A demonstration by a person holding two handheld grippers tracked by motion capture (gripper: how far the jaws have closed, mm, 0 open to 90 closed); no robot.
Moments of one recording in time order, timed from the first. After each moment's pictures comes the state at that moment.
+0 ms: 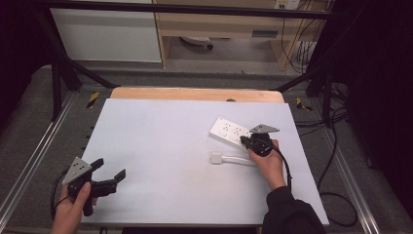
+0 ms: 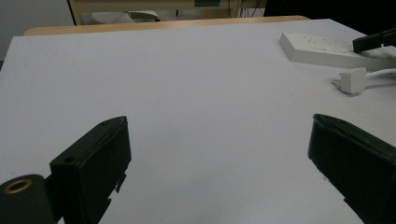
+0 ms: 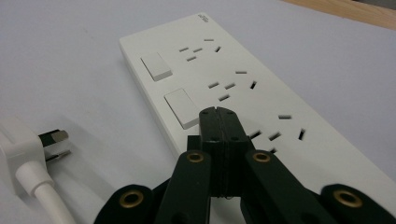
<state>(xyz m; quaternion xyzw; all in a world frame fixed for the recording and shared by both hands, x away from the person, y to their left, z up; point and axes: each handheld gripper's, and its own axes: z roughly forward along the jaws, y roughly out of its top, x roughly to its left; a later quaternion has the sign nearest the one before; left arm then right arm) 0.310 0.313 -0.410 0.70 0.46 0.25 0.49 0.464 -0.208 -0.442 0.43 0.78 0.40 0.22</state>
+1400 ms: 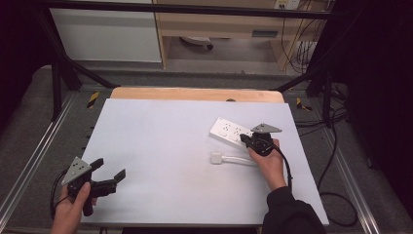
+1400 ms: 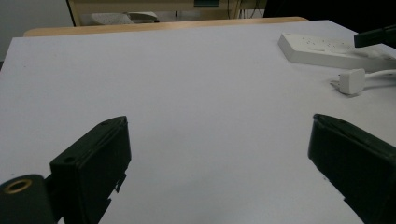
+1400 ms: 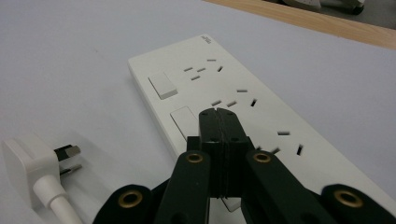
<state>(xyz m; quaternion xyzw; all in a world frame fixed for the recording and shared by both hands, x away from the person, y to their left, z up) 0.310 0.313 -0.409 0.70 0.46 0.25 0.49 0.461 -0.208 -0.436 0.43 0.76 0.43 0.22</state>
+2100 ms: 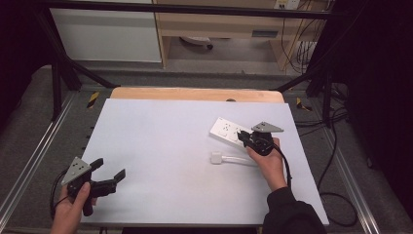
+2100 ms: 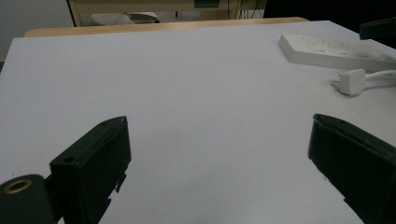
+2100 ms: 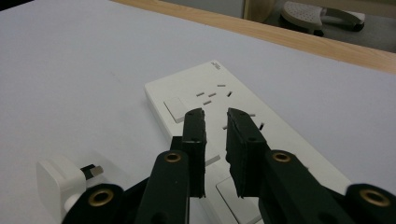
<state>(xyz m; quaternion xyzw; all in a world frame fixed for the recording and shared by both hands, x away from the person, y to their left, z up) 0.310 0.314 -0.409 0.70 0.46 0.25 0.49 0.456 -0.204 -0.423 0.42 0.75 0.46 0.23</state>
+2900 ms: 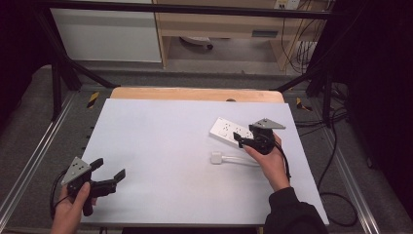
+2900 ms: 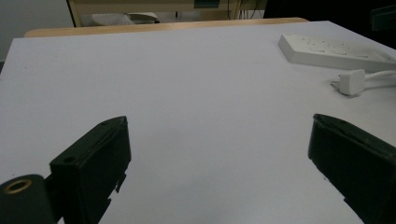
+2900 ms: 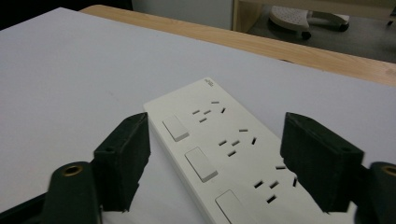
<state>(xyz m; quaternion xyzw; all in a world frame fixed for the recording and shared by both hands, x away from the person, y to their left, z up) 0.310 0.314 -0.409 0.70 0.45 0.25 0.49 0.455 -0.201 -0.406 0.44 0.73 0.46 0.24</state>
